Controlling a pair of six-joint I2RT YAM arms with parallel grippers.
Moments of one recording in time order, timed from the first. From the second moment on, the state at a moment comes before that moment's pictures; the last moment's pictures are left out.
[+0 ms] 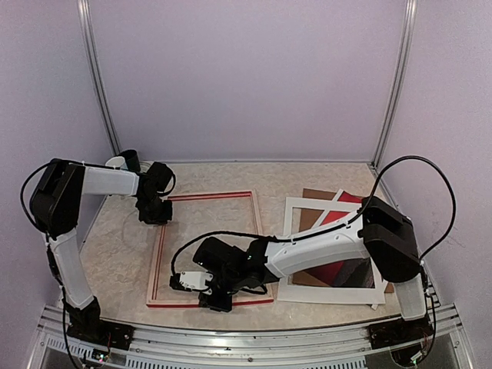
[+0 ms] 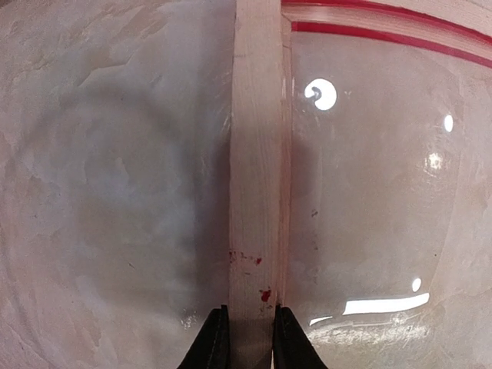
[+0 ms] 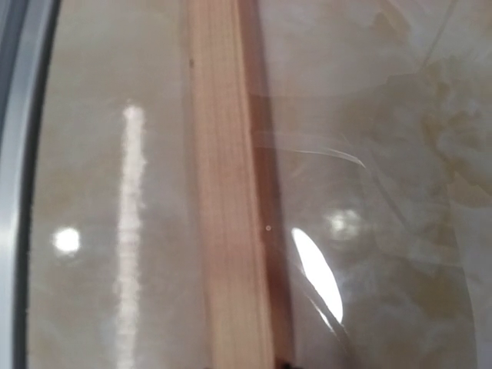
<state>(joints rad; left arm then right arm) -0.35 1.91 1.21 -0.56 -0.21 -0.42 1.30 2.16 1.51 -0.29 -0.15 -0.24</state>
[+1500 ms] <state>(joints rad) -0.37 1.84 1.14 -0.58 -0.15 -0.42 1.18 2.30 1.75 -0.39 -0.16 -0.21</state>
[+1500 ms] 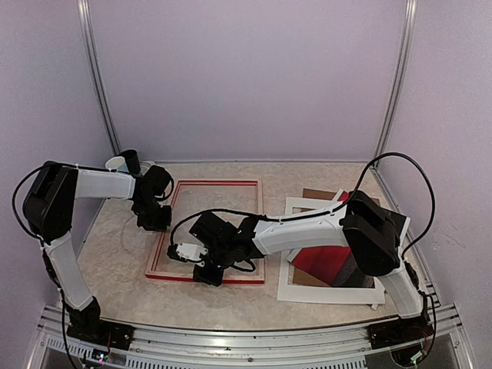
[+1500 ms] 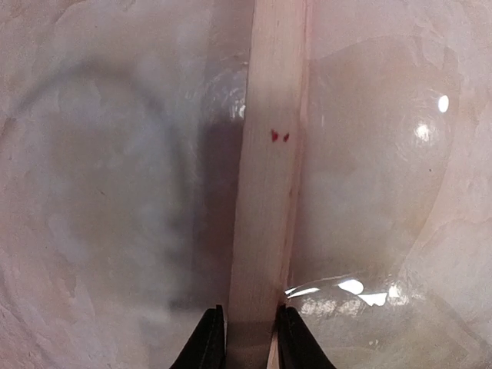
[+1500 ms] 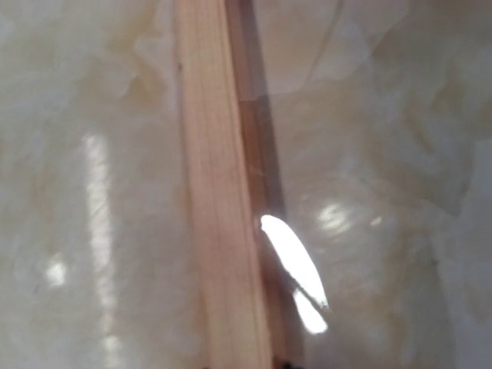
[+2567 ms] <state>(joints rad) -0.26 1.70 1.22 -0.66 0.04 -0.45 1.21 2.29 1.78 -0.38 -0.17 -0.28</state>
